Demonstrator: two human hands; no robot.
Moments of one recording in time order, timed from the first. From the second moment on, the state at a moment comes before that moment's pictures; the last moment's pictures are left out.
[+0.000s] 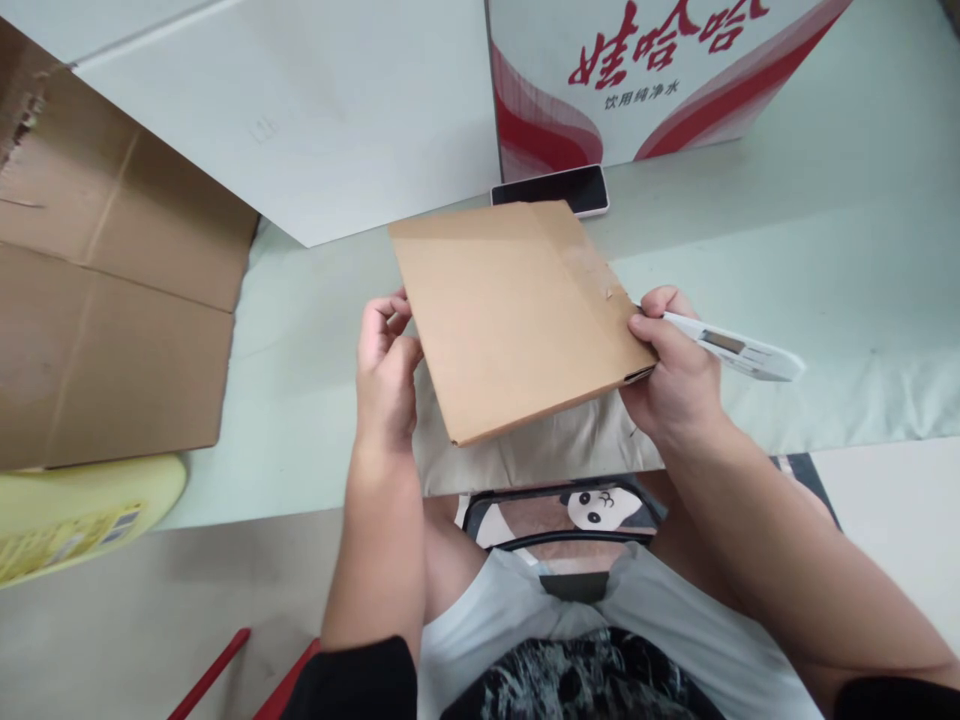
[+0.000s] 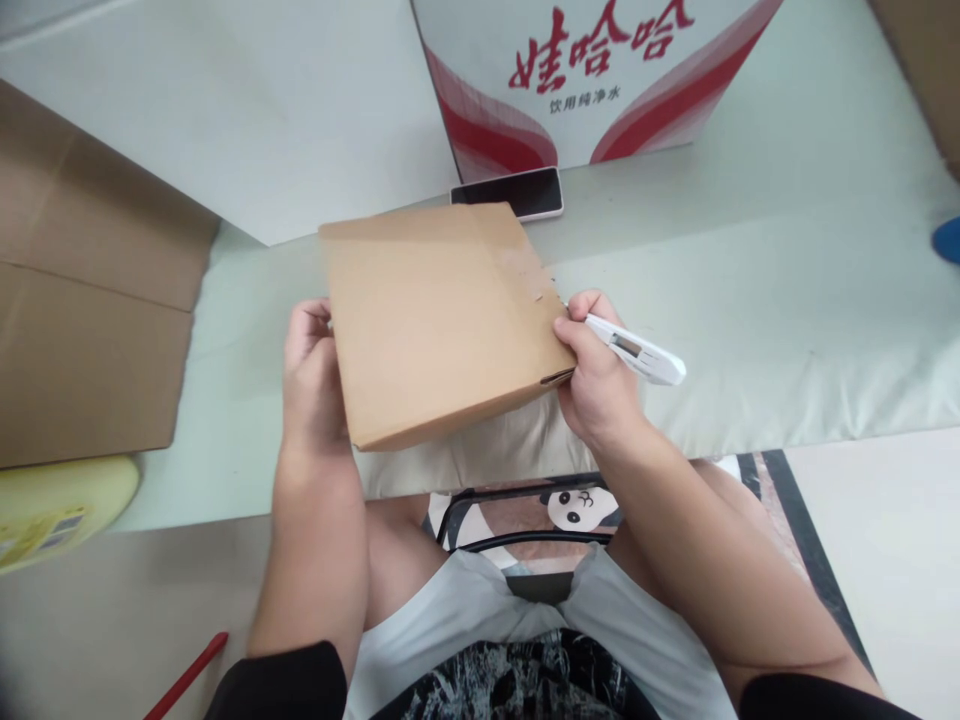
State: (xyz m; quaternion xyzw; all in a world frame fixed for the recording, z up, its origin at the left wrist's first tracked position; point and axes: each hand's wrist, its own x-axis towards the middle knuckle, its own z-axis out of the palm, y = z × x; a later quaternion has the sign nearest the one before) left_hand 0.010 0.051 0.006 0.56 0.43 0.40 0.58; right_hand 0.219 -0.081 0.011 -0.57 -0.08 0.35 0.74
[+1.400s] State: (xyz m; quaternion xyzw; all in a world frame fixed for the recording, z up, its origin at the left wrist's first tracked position) left_hand 0.003 0.048 0.023 0.51 0.43 0.30 0.68; right_hand 0.218 -0.078 0.009 -0.55 -0.10 0.23 0.79
